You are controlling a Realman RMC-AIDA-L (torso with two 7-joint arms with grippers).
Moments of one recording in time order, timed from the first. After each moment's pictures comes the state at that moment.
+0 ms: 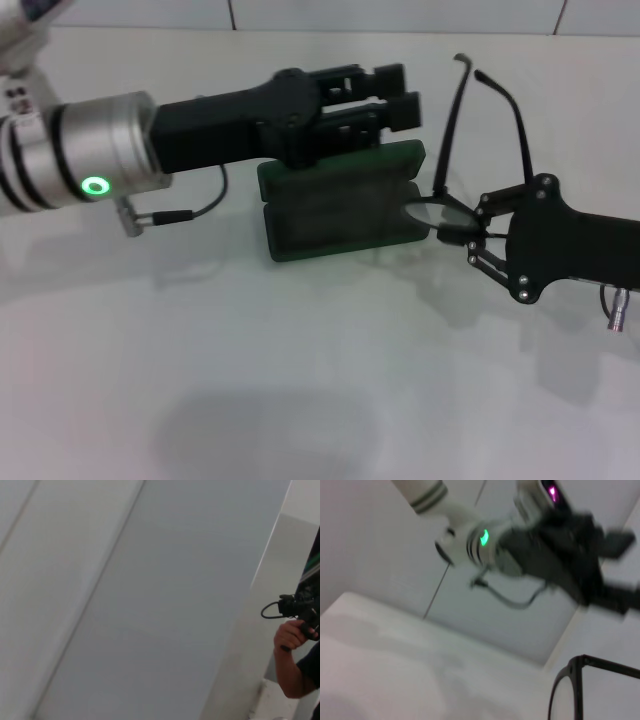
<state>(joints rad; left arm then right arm) -0.57 -2.01 1.20 0.55 1.23 1.67 -1.50 0.29 2.02 -1.44 -0.94 -1.36 -1.30 0.74</state>
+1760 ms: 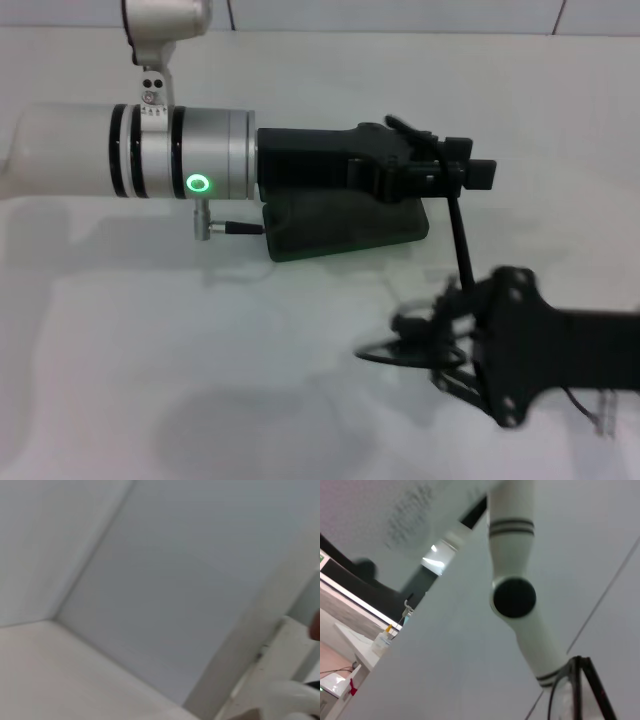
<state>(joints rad) -0.73 -2.08 1.11 0.49 1.56 1.53 -1.65 0.42 2.03 -1.57 -0.56 -1.13 -1.74 0.30</state>
